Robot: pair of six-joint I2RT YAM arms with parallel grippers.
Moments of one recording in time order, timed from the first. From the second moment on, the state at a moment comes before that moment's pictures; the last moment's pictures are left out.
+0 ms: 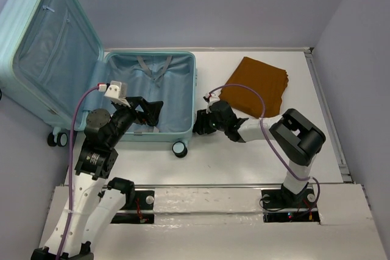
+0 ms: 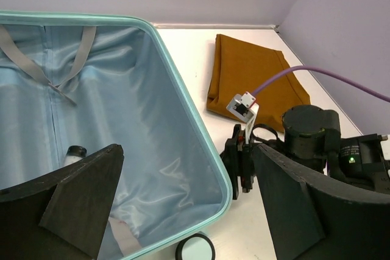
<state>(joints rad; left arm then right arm) -0.27 0.60 0.75 -0.20 0.22 -0.33 0.76 1.82 0.85 0.39 -0.09 0.48</state>
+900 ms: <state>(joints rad) -0.27 0.60 0.75 -0.20 0.23 -0.33 0.86 1.84 0.83 0.44 0.37 0.46</state>
